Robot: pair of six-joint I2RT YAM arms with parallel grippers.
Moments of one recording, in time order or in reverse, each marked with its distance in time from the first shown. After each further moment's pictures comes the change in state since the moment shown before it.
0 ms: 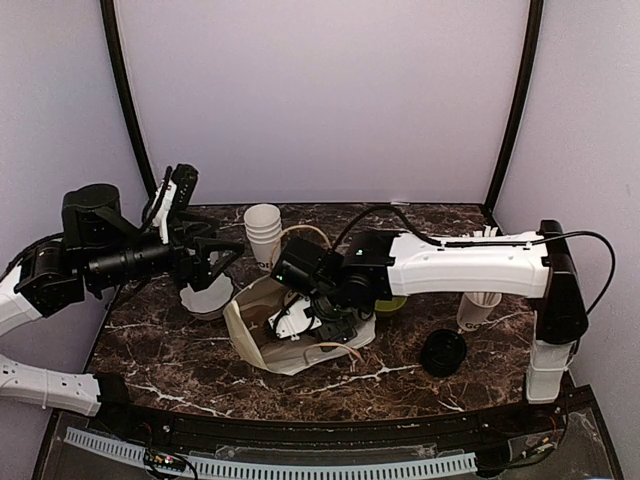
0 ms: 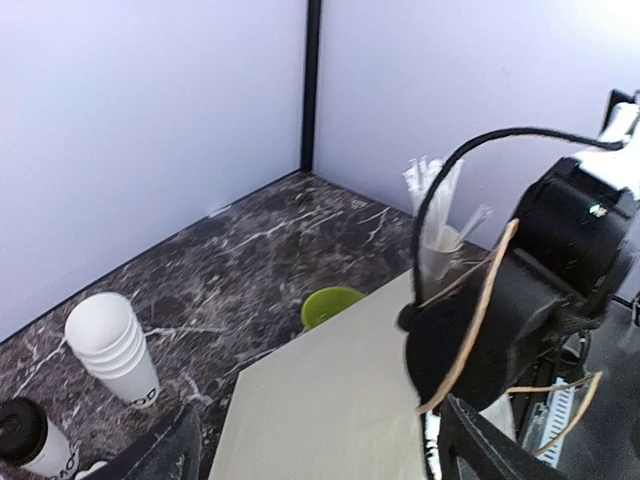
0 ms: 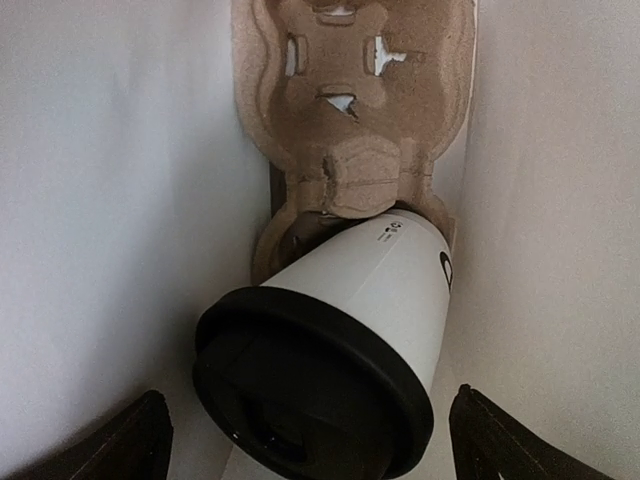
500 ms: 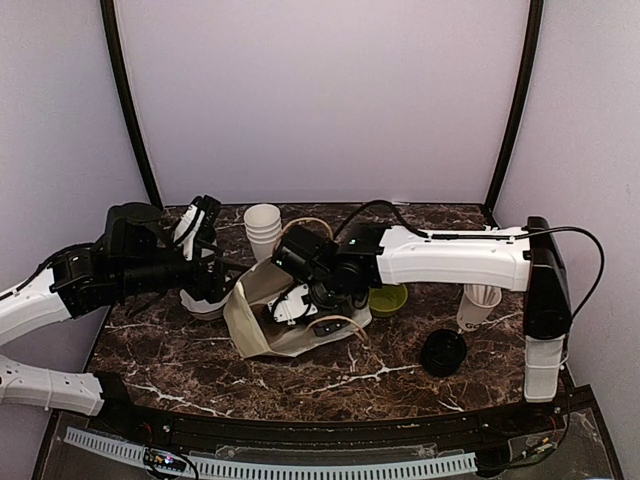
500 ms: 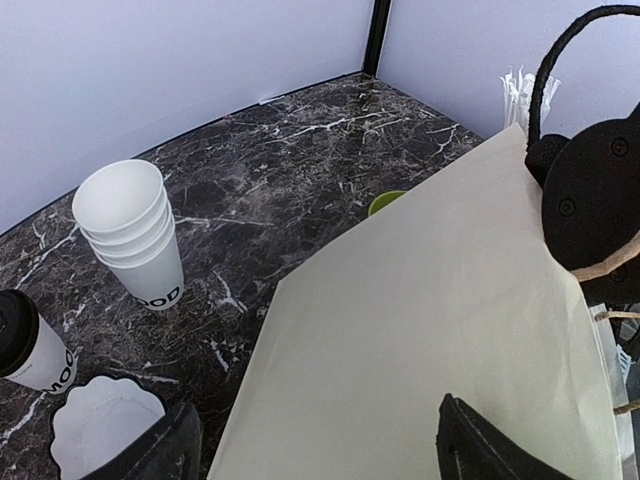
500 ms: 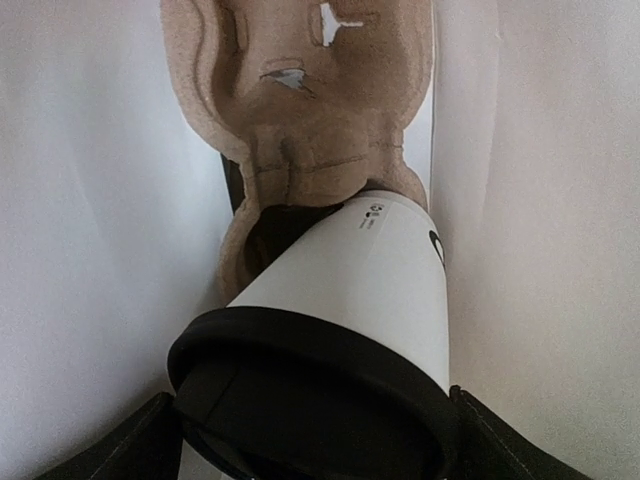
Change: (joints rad) left arm 0.174 0.069 -0.156 -0.010 0.061 -0.041; right arm -0.074 0.072 0.058 0.027 -0.028 0.005
